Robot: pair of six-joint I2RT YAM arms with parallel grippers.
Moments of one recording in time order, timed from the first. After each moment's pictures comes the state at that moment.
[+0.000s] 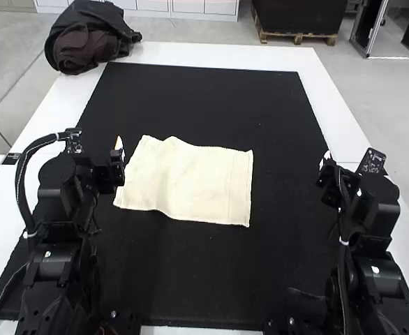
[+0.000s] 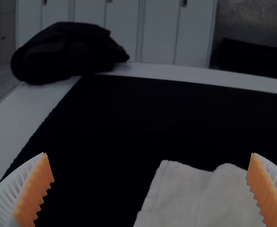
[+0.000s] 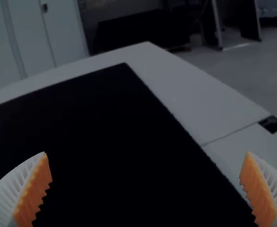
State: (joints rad) left arm 0.10 0.00 0.01 -0.01 0.00 -0.07; right arm -0.01 0.01 0.01 -0.06 0.24 0.18
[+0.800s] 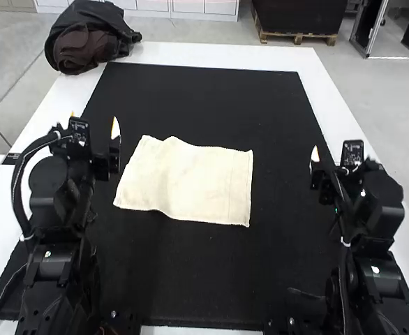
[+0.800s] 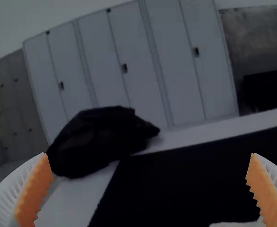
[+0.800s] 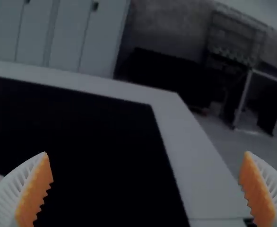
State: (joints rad) left arm 0.10 0.00 0.01 0.26 -0.01 0.23; right arm -0.01 0.01 0.01 0.10 0.04 -0.27
